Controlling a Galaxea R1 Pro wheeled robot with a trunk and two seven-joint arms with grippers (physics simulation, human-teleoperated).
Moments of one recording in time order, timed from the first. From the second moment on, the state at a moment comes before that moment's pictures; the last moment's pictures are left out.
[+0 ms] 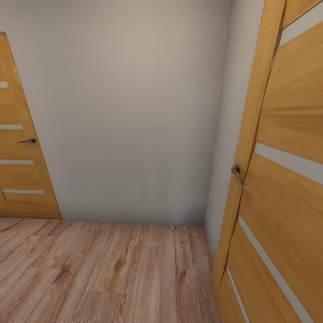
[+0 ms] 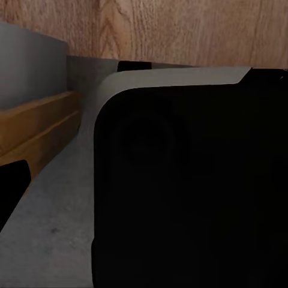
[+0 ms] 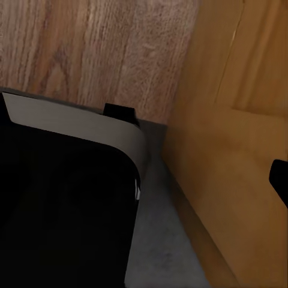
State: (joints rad) left arm 0.00 0.01 0.01 -0.07 0.02 -0.05 0.00; right arm -0.10 -0.03 0.58 0.03 -0.37 -0.12 -0.04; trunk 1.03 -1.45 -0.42
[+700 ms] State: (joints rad) left arm 0.00 0.01 0.01 -0.07 0.02 -0.04 0.00; right arm -0.10 -0.03 0.58 0.03 -0.37 -0.12 -0.04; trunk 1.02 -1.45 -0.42
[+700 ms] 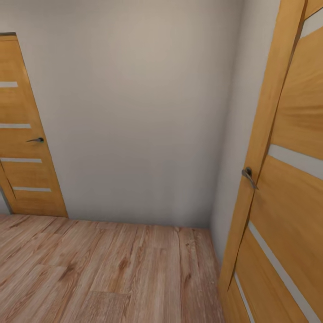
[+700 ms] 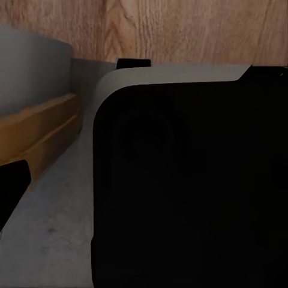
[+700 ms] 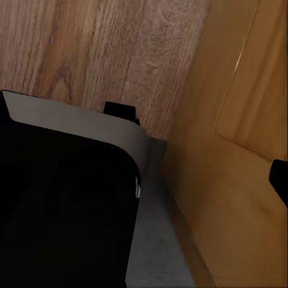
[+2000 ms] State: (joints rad) left arm 0.00 0.01 0.01 -0.07 0.02 -0.05 0.00; right arm -0.10 -0.03 0.58 0.03 -0.38 -0.12 -0.04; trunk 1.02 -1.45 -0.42
